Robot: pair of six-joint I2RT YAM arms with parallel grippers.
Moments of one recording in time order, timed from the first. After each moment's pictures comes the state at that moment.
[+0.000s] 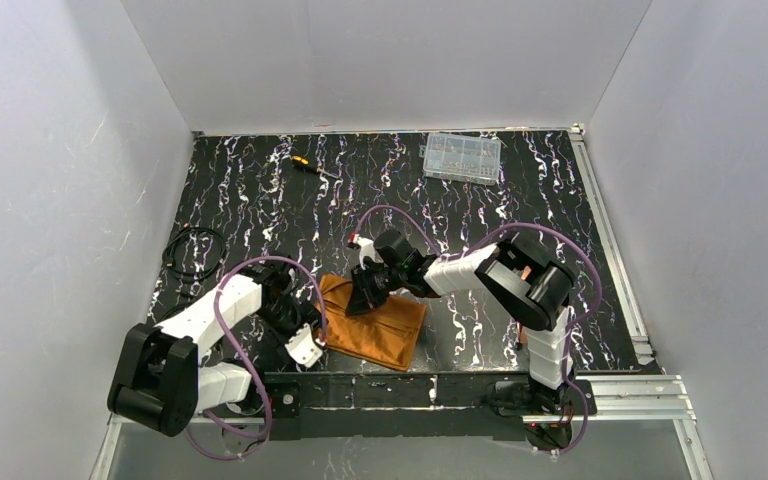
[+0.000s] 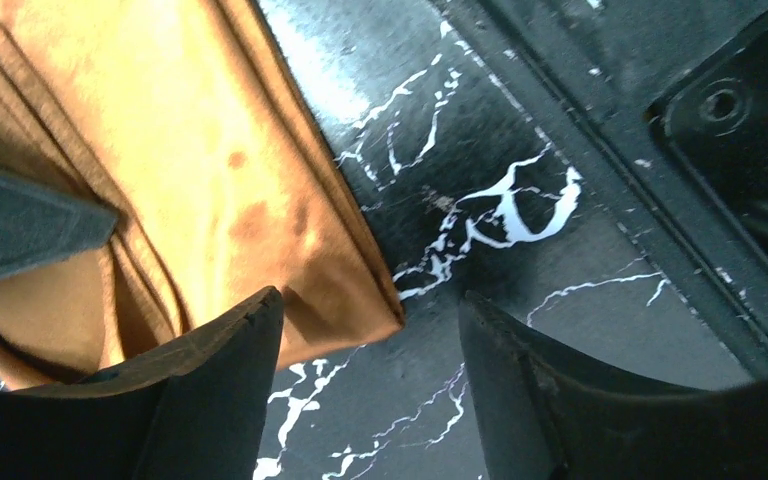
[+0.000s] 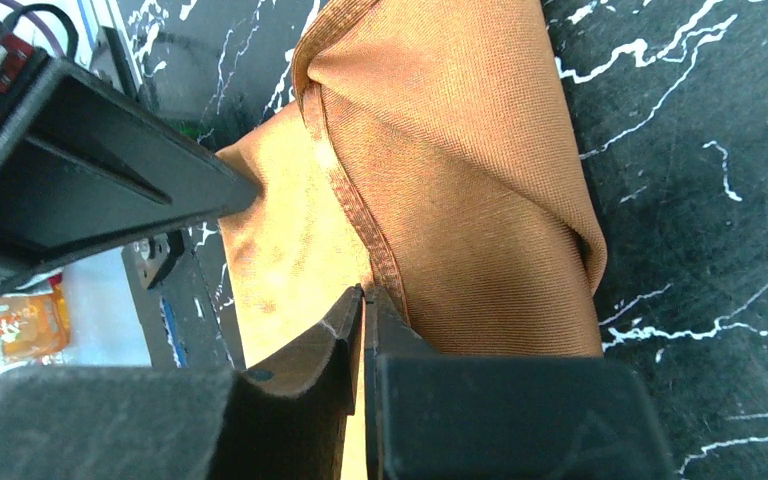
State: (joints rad) left arm -0.35 1.21 0.58 -1.04 0.53 2.08; right arm 0.93 1.97 0.98 0.30 -0.61 0.50
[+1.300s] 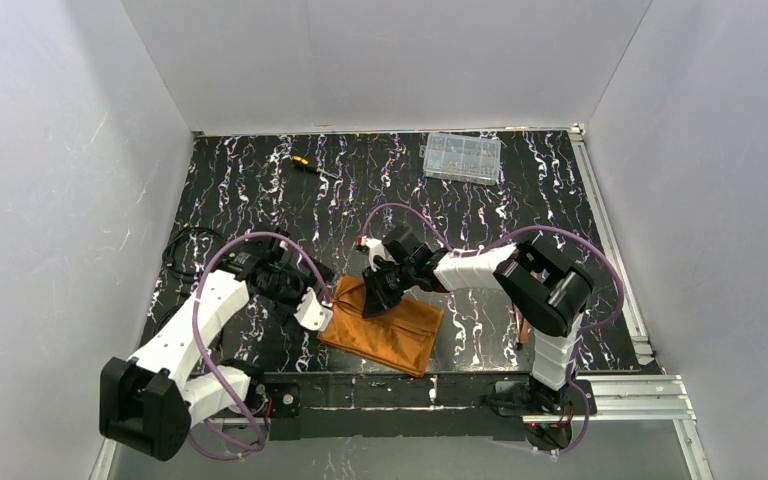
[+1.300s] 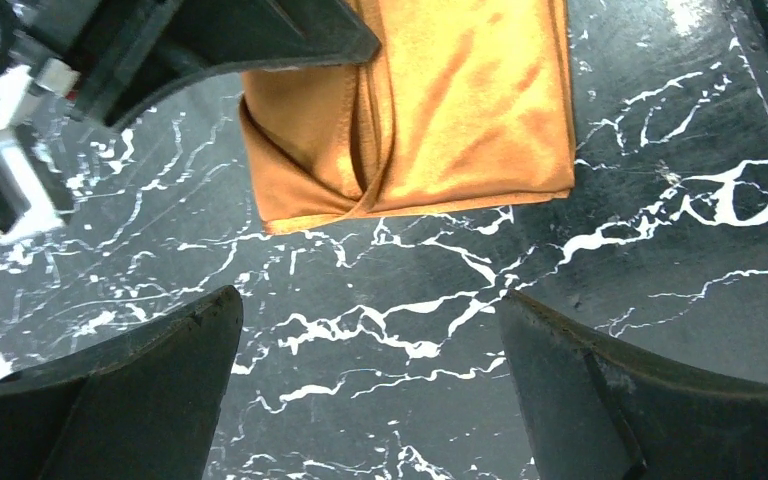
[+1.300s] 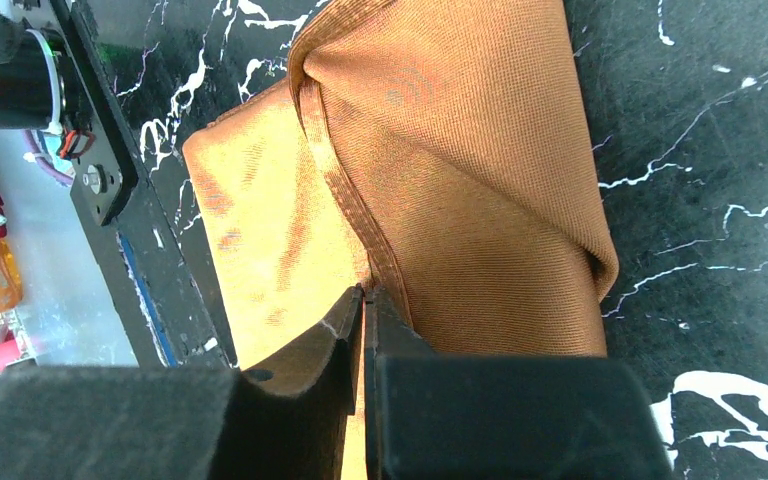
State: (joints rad) left arm -0.35 1.07 0.79 -0.99 0.60 1.81; right arm 0.89 1.87 0.97 0.05 -0.61 0.34
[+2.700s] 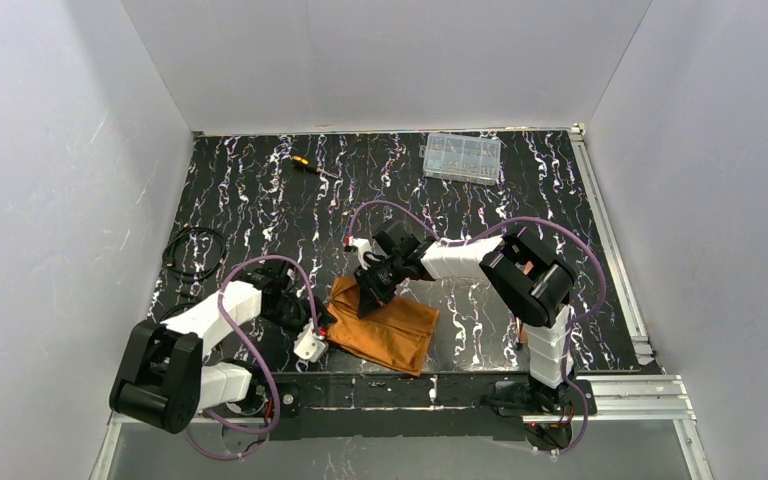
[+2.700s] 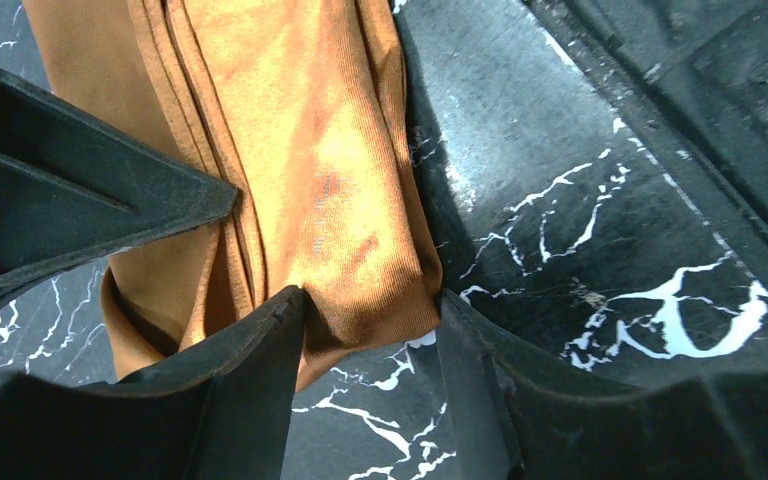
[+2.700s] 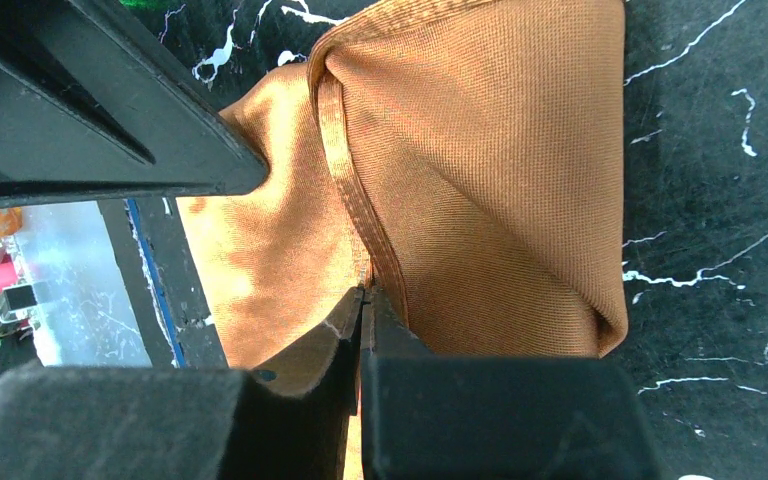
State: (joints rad) left arm -0.32 1.22 0.50 -0.78 0.77 2.08; right arm 0.88 1.97 1.13 -0.11 -0.73 0.18
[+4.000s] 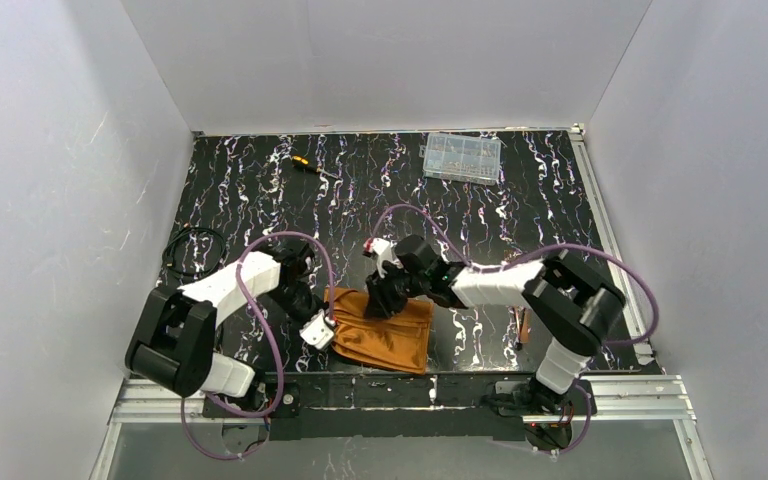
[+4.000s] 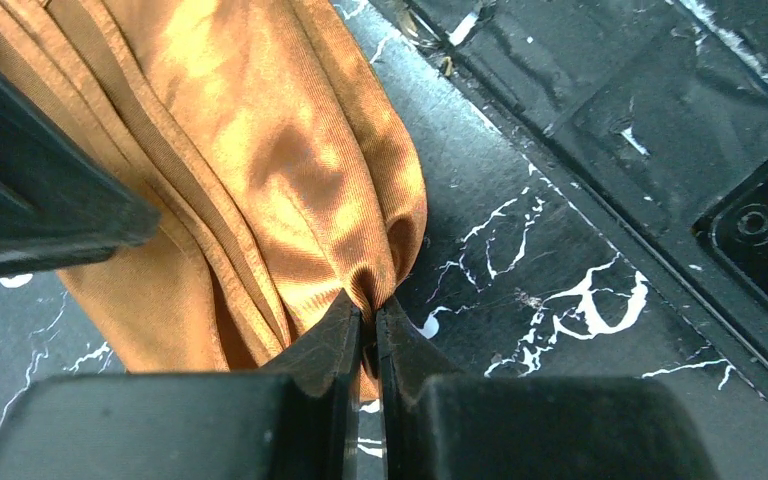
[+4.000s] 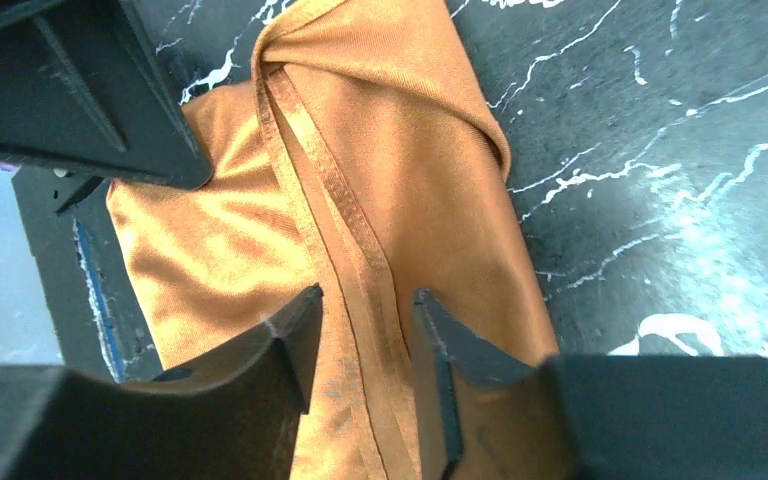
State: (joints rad) left arm -0.42 1.39 0.73 -1.08 0.76 2.09; right arm 0.93 1.73 0.84 0.18 -0.51 0.23
